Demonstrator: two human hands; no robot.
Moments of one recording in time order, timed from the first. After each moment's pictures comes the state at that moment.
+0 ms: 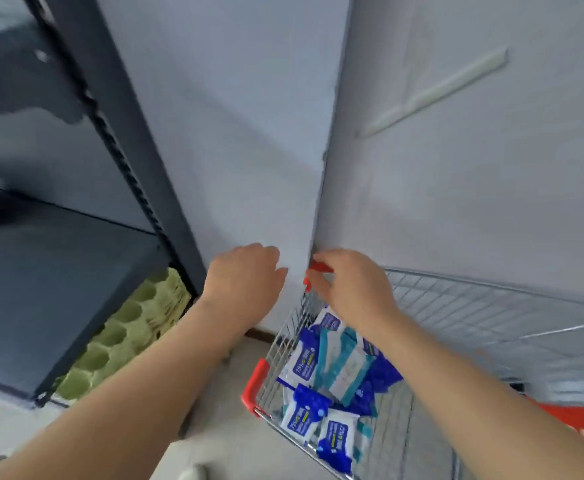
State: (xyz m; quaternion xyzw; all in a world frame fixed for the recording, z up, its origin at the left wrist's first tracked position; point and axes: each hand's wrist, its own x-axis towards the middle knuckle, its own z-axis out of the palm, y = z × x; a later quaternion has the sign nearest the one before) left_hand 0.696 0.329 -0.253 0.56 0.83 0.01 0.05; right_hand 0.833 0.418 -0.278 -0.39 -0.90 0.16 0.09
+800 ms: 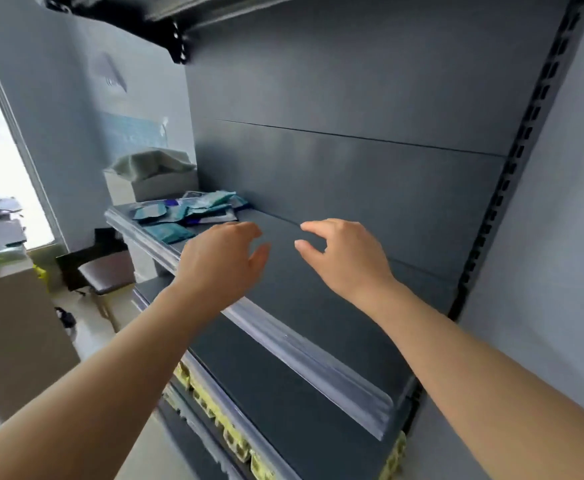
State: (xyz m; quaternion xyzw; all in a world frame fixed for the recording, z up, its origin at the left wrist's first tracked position) left_hand 0.346 -0.026 0.034 0.31 0.91 0.18 -0.20; right_hand 0.428 0.130 0.037 -0.11 -0.95 0.14 0.27
